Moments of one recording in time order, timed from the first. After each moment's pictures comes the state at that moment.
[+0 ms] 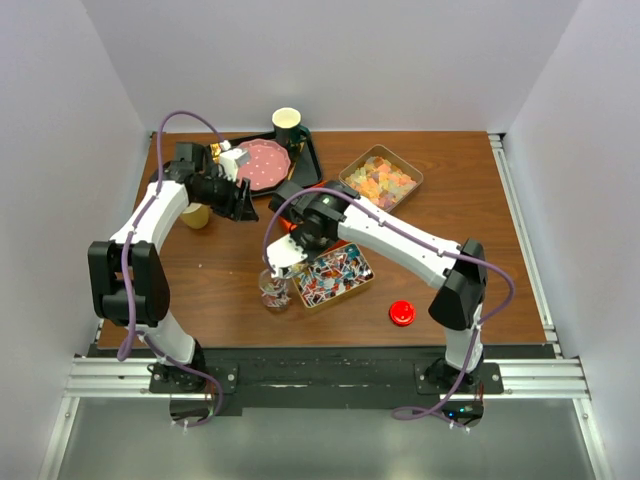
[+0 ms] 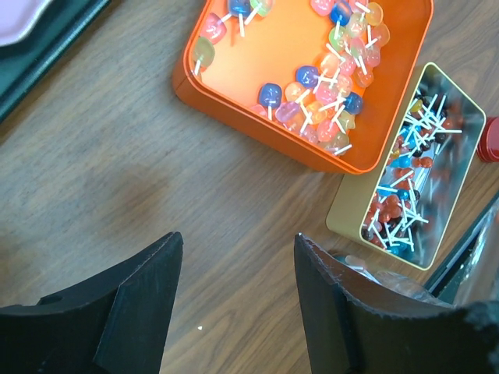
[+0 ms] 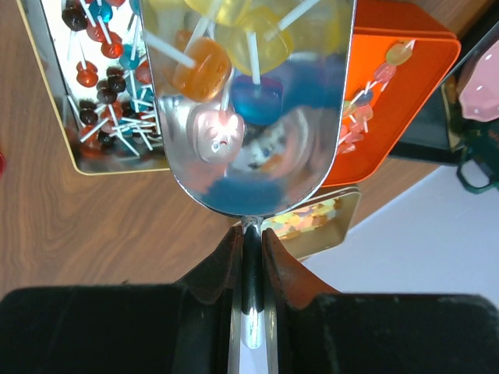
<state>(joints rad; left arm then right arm) -0.02 1.67 1.33 -0.70 0.67 0.27 0.99 1.93 1.95 -1.31 0.22 -1.25</state>
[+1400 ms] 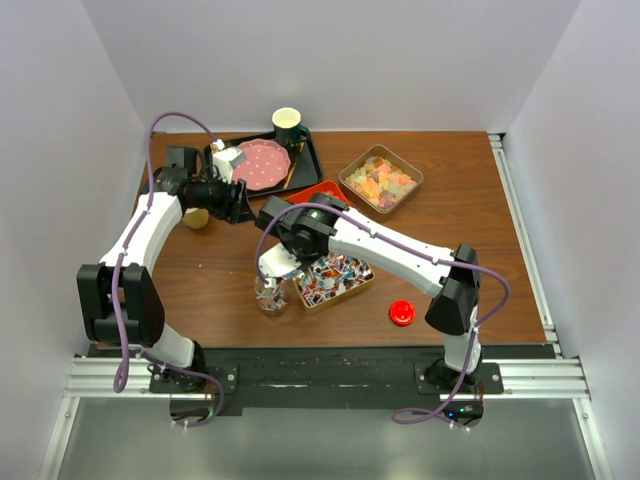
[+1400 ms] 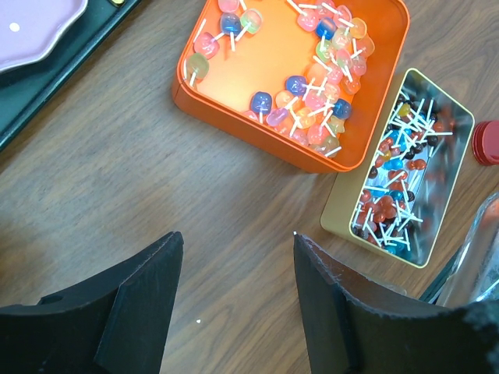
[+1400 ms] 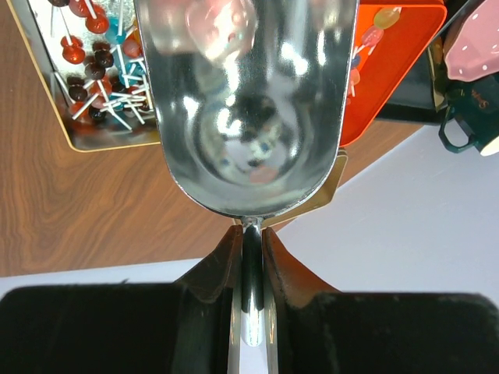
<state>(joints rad) -0.02 1.54 1.24 -0.65 0.67 0.26 1.09 1.94 1.99 -1.36 0.39 -1.18</state>
